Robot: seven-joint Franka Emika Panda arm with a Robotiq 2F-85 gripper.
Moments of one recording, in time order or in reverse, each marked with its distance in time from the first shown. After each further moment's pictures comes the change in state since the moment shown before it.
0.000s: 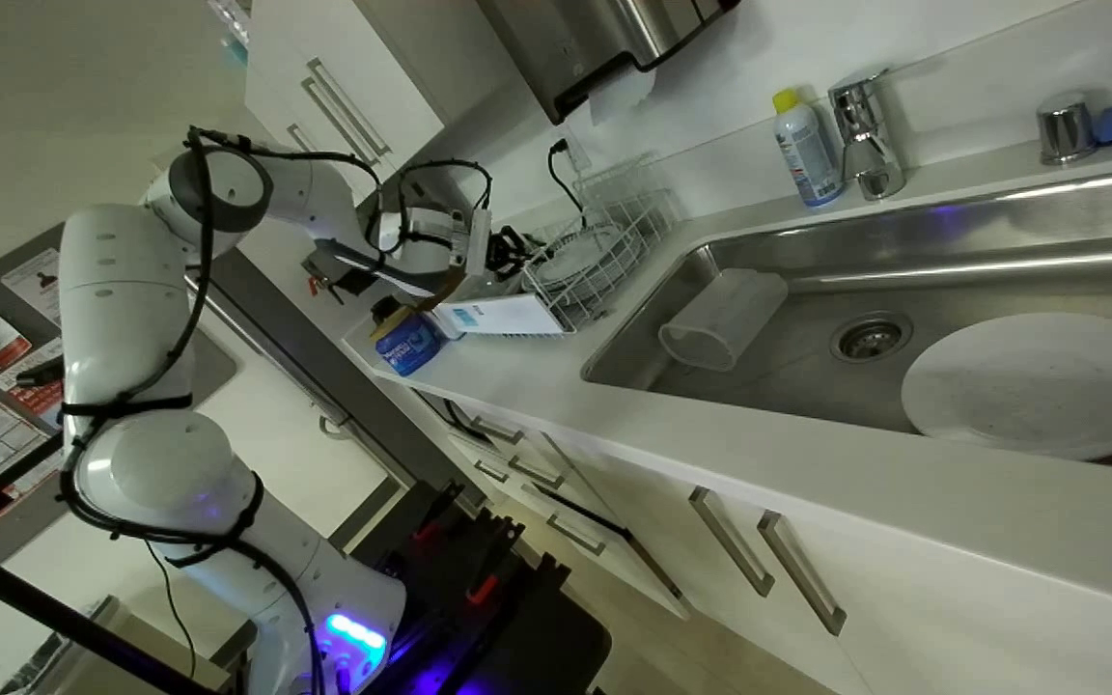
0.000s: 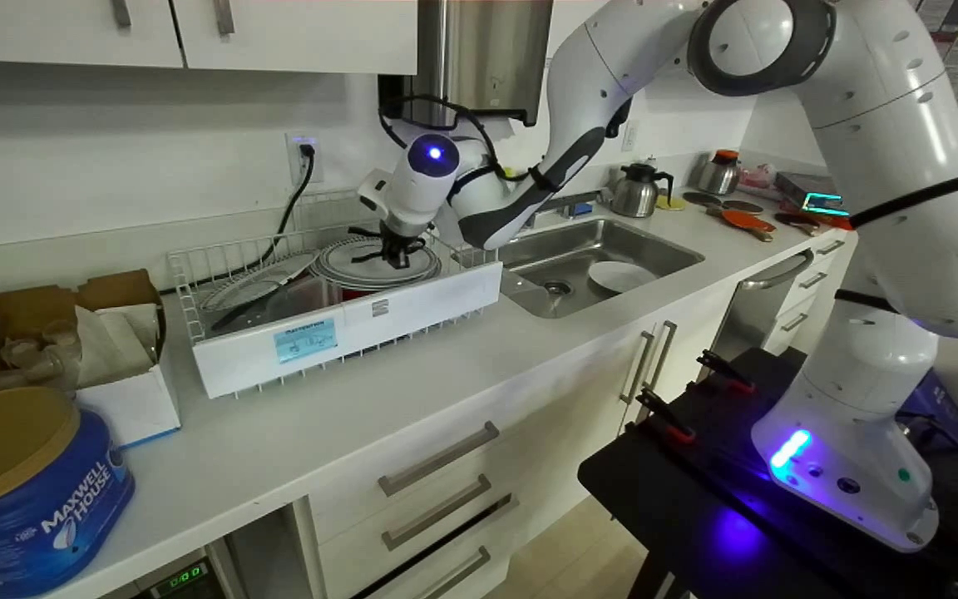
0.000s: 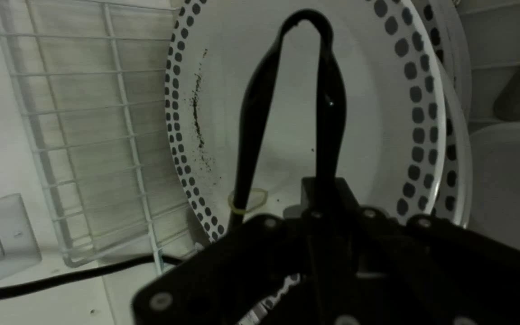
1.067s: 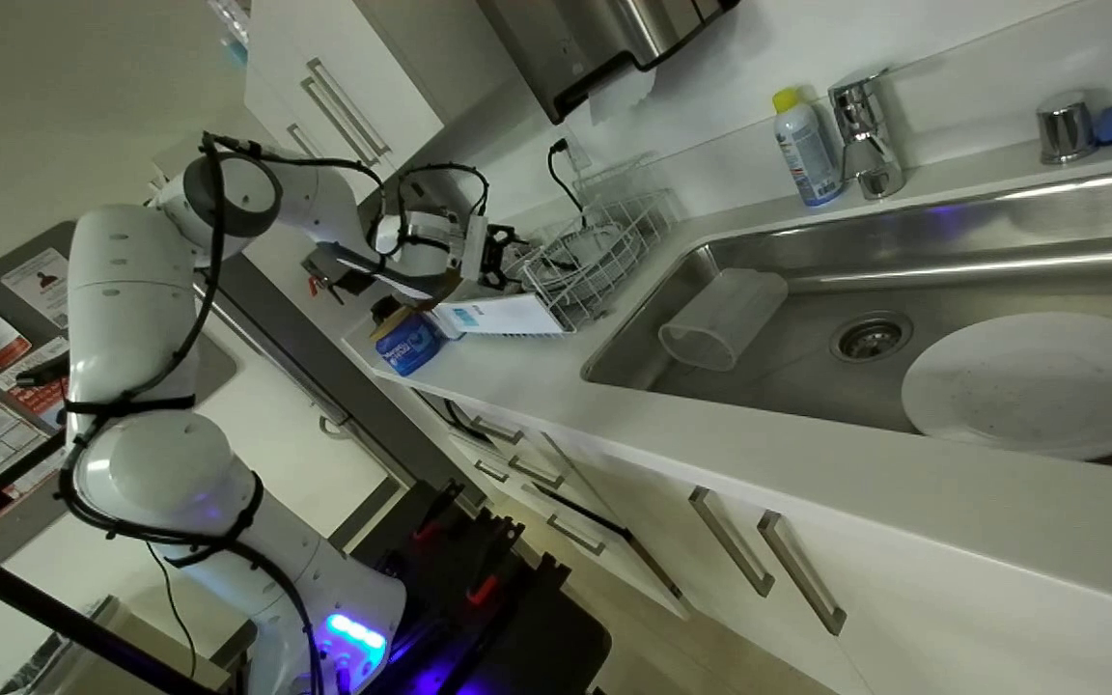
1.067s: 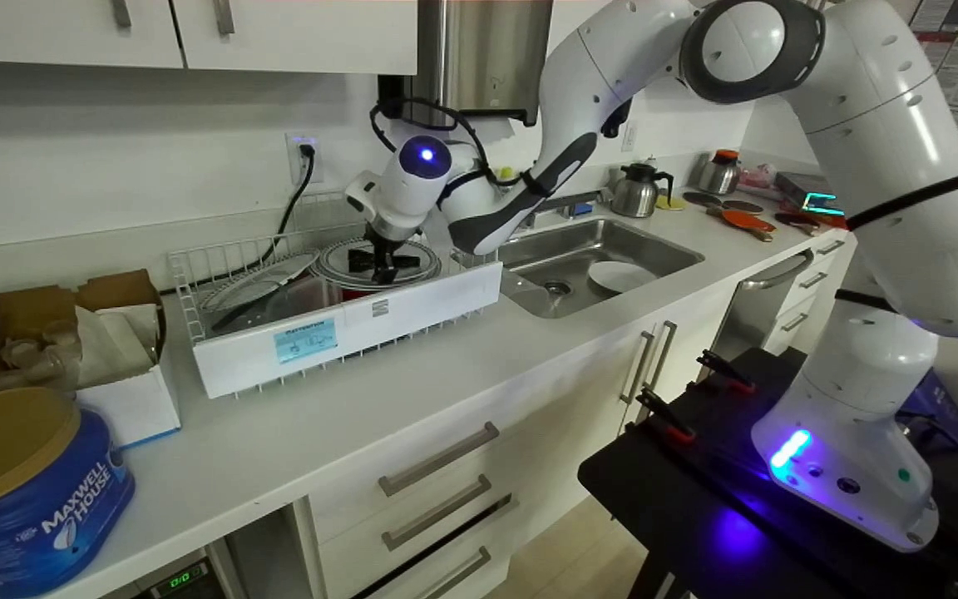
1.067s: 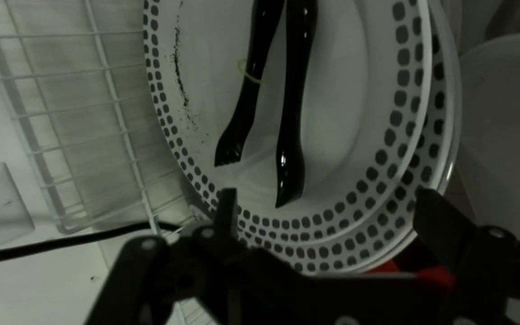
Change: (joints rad) arm -0.009 0.031 0.052 0.043 -0.006 0.016 0.054
